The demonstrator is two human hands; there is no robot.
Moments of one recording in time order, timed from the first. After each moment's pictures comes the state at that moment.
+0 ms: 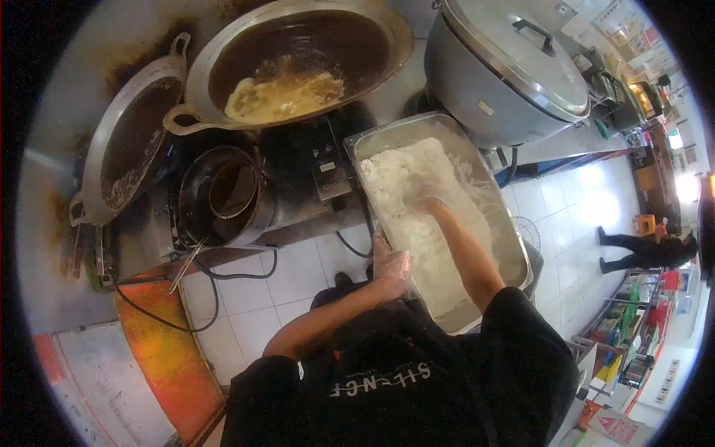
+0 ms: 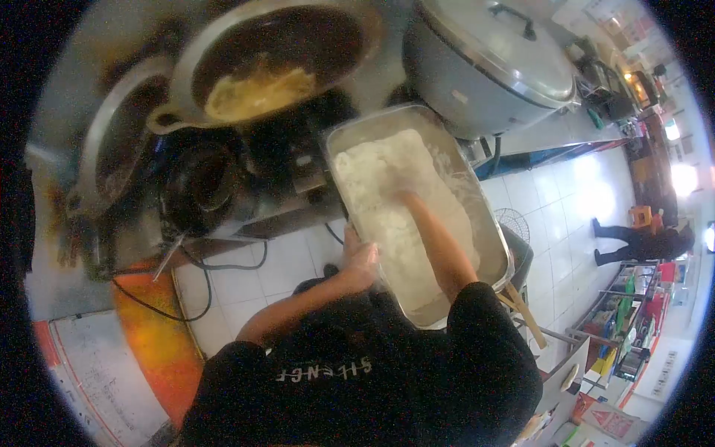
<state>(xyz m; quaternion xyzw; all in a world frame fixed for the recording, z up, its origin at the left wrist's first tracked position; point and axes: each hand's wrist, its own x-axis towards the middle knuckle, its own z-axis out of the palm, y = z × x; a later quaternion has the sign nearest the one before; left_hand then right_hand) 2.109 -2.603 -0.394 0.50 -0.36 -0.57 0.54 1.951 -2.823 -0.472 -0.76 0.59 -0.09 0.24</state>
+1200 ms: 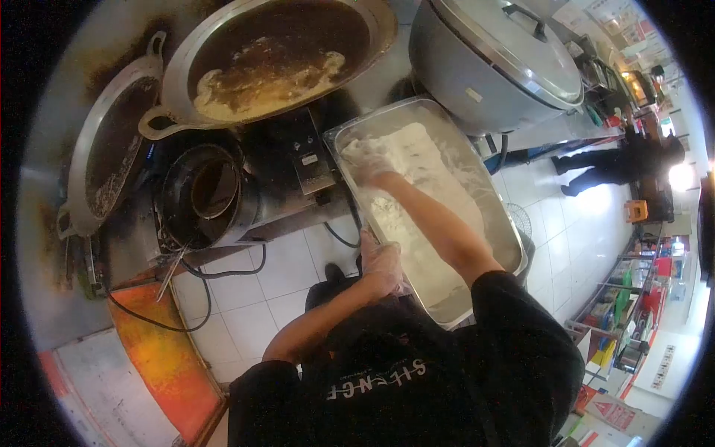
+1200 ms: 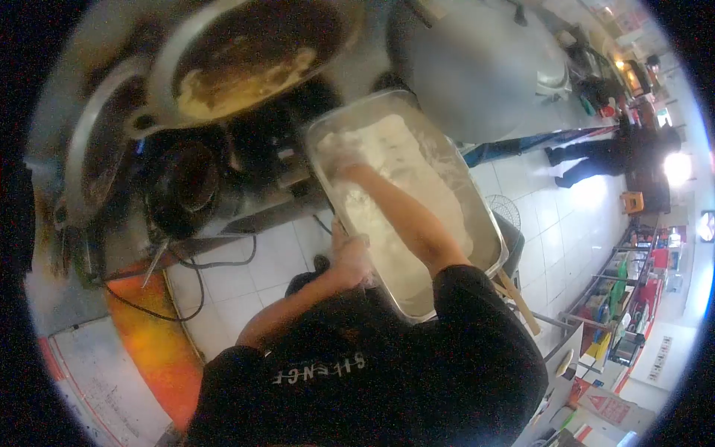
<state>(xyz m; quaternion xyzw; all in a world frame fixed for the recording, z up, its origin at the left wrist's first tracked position) 2.117 -2.618 -0.313 0.51 -0.10 -0.72 0.47 2.066 -2.862 -0.436 -0.93 0.35 -0.07 0.00</state>
